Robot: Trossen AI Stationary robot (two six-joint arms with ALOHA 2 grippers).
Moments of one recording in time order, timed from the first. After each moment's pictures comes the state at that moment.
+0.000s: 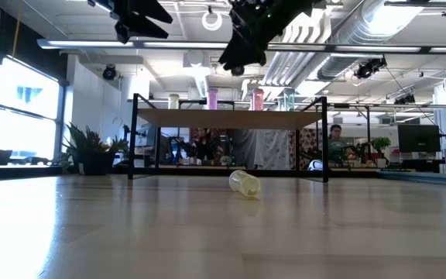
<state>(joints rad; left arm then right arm) 0.36 0.96 0.91 -0.33 -0.09 -0.15 -0.38 1.70 1.57 -0.51 -0.13 -0.06</state>
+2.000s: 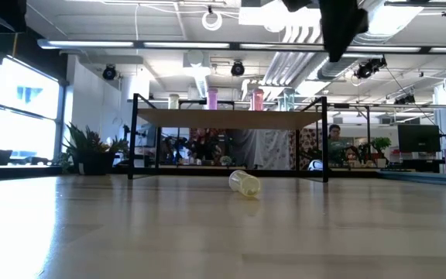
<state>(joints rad) -0.54 0.96 0.91 -0.89 -0.30 -1.31 0.20 1.65 1.57 -1.28 0.03 0.76</state>
